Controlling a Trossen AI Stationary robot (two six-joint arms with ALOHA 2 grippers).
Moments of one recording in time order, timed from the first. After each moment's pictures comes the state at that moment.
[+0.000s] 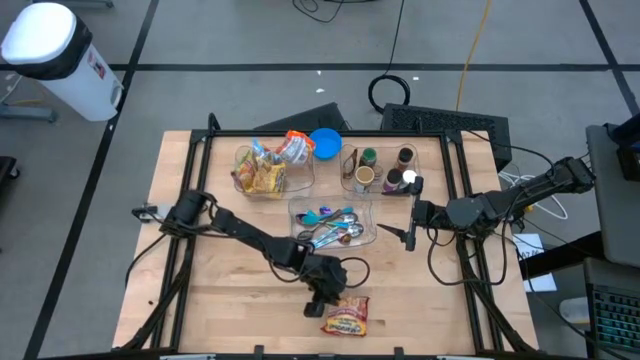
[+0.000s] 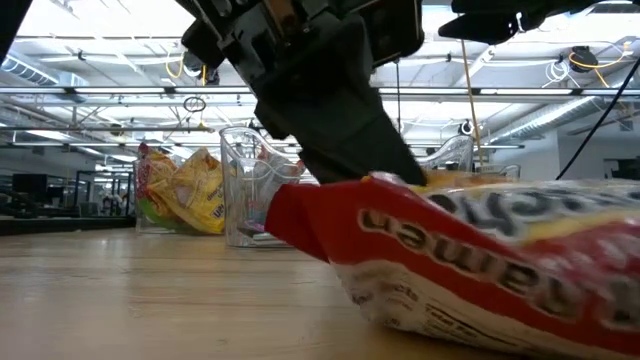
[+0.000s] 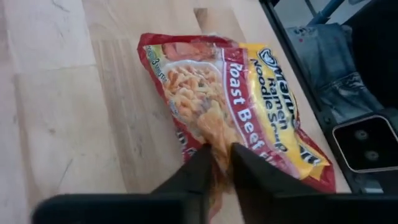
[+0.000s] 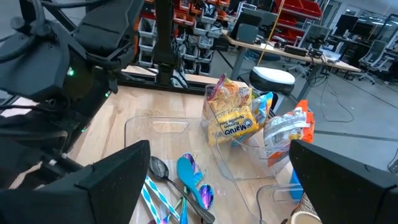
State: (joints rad) left arm -0.32 2.09 1.35 -0.03 0.31 -0.21; right arm 0.35 0.82 0.56 0.08 0.55 -0.09
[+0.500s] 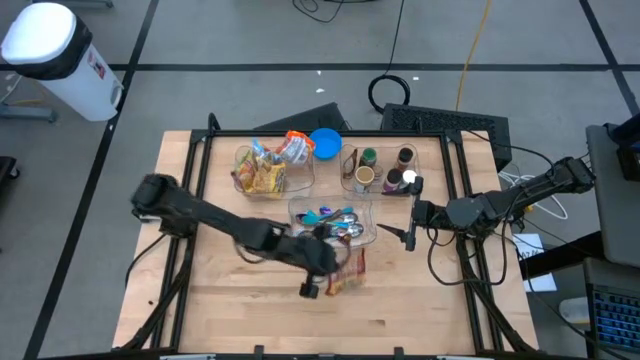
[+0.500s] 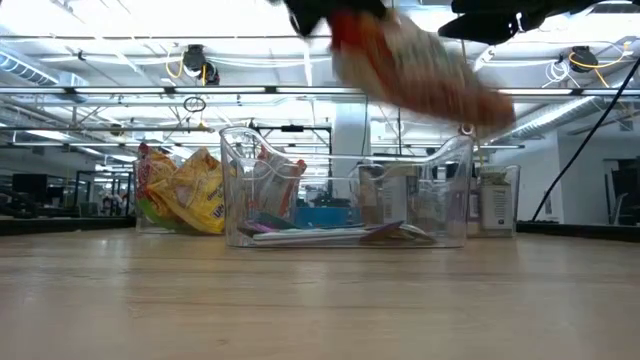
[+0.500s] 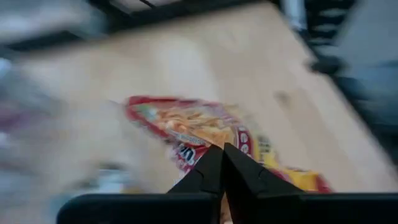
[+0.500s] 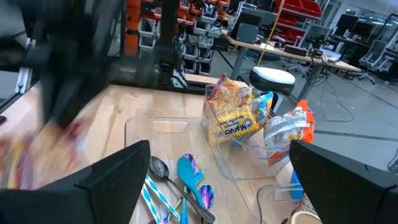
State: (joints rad) left arm -0.32 1.77 1.35 -0.21 -0.11 0.01; right arm 0.35 0.82 0.56 0.08 0.55 -0.09
